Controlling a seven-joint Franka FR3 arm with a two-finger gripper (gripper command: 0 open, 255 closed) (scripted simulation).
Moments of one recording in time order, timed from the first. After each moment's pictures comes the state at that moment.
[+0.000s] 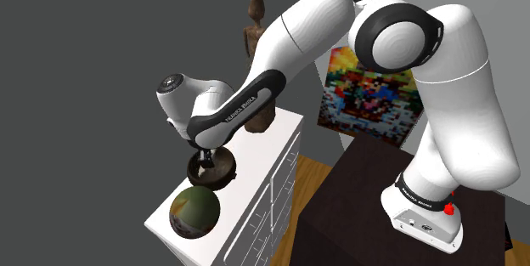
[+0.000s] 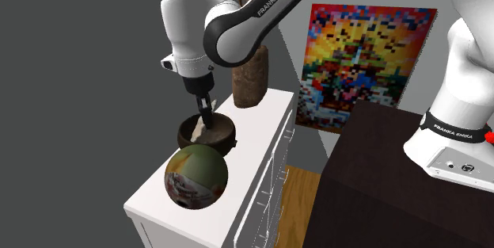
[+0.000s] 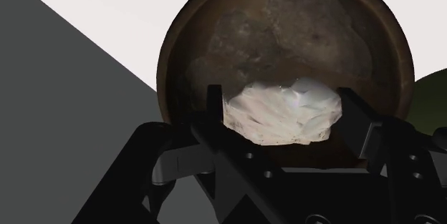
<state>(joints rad) 0.36 0.61 0.21 -1.67 -0.33 2.20 -0.13</state>
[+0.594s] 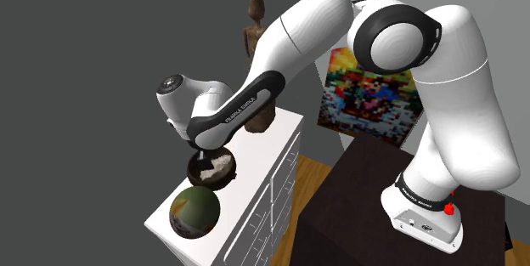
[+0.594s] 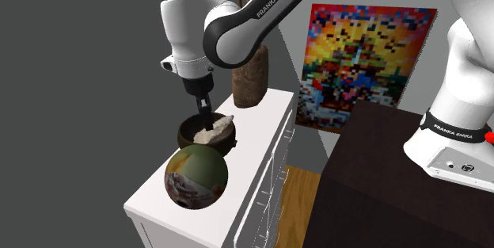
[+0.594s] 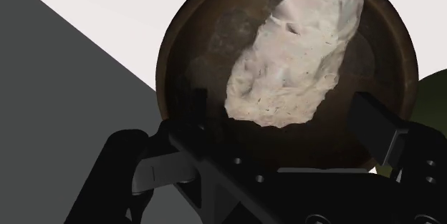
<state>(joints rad) 0.36 0.62 0.21 -1.67 -0.33 2.20 -0.13</state>
